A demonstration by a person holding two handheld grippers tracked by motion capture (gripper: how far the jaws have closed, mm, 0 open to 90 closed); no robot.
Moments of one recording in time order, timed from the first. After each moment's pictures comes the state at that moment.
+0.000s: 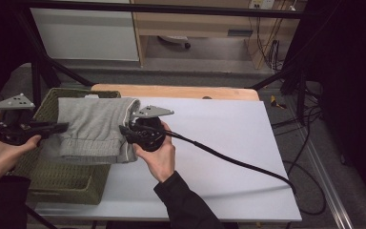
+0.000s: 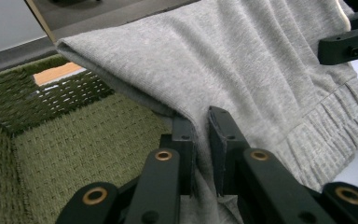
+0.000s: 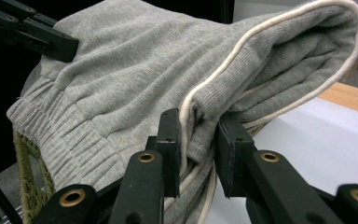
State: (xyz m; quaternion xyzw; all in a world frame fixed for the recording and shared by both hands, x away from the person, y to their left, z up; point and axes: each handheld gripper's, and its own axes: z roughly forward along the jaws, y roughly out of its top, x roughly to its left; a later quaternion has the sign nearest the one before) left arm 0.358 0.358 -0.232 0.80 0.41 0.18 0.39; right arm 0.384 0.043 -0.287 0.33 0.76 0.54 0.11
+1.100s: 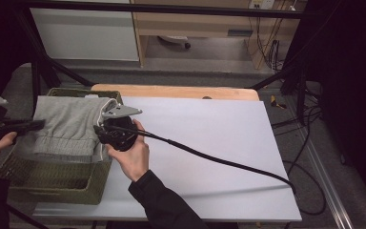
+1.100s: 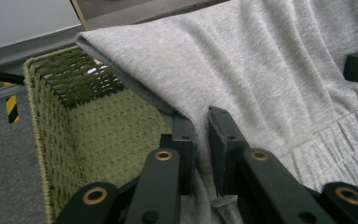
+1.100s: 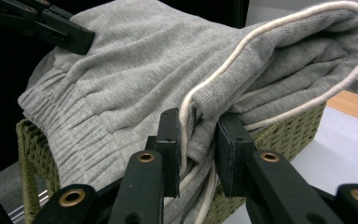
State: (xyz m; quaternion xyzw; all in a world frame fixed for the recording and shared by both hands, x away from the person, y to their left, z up) left arm 0.359 0.408 -0.231 0.78 0.45 0.21 0.37; right arm 0.385 0.107 -0.288 0.31 0.77 0.55 0.12
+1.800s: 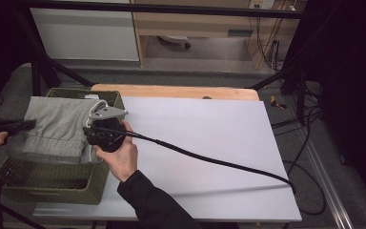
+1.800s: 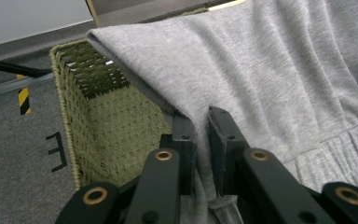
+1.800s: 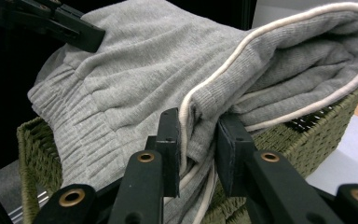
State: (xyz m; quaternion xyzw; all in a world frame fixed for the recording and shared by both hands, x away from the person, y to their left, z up) left arm 0.363 0.435 -0.239 0.77 0.47 0.21 0.36; right arm 0.386 0.137 -0.293 0.31 0.77 0.55 0.11
